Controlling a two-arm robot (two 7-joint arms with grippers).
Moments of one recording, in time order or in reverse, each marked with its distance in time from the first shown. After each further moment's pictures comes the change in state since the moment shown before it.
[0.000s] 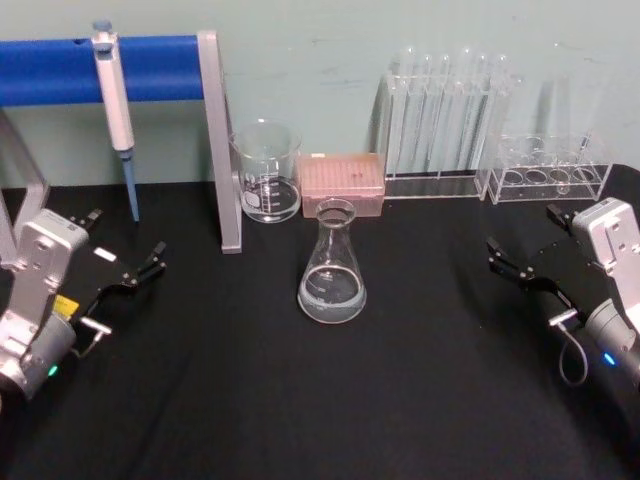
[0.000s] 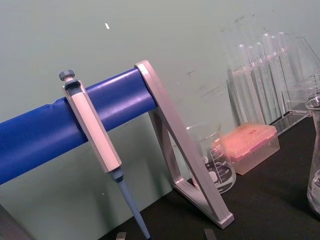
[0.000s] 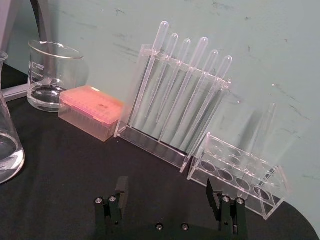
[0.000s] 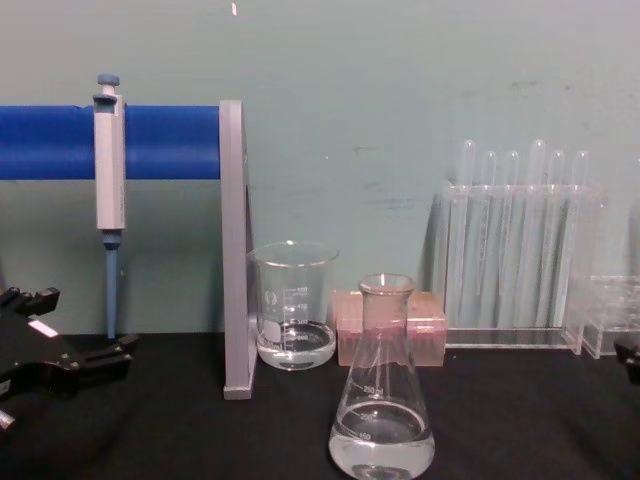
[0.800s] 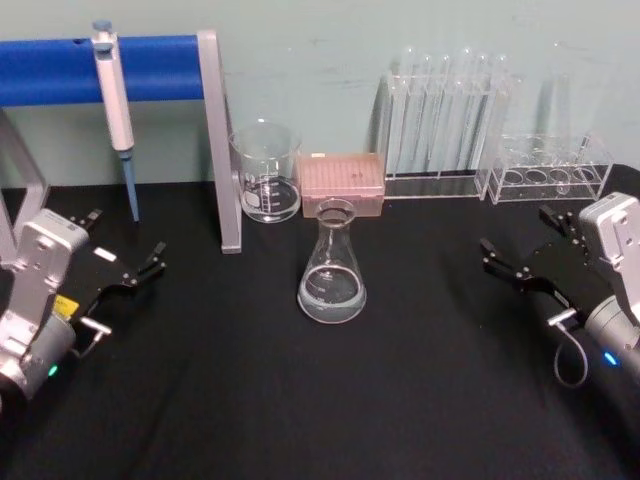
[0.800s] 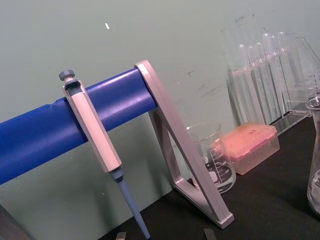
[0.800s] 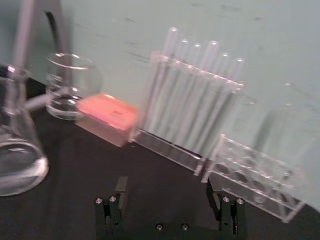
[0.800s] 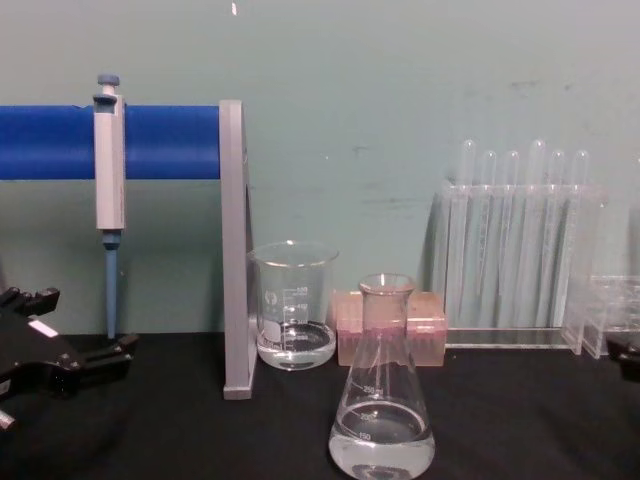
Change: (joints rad) left arm 0.000 0.000 0.000 0.000 0.000 0.000 0.000; right arm -0.019 -0.001 0.031 -0.035 0.057 0.020 0.077
